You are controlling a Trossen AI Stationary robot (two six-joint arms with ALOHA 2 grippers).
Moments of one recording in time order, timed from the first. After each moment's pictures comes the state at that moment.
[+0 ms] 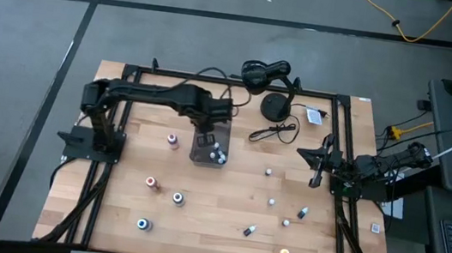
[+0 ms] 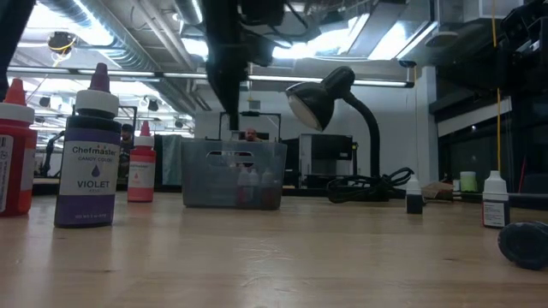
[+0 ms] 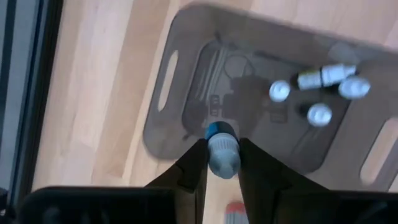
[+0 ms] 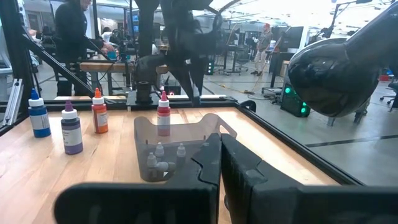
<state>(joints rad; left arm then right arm) 0.18 1.80 1.59 -1.13 -0.22 -0.13 0.41 0.01 0.01 0.08 0.69 -0.10</state>
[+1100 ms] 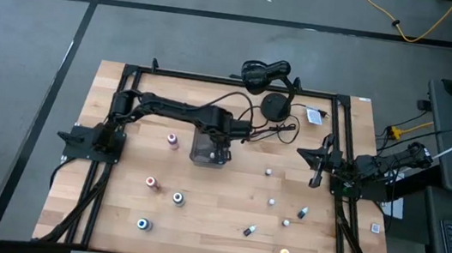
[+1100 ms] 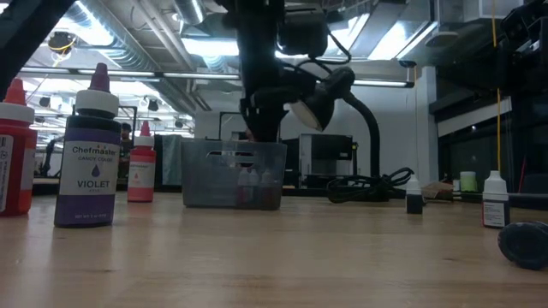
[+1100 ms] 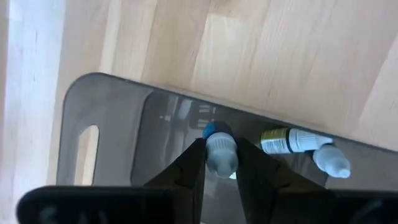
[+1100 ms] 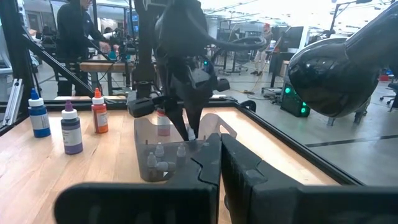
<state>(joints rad) 0.11 2.05 1.69 -0.99 -0.24 -0.14 0.41 0.01 0.01 0.08 0.69 -0.10</state>
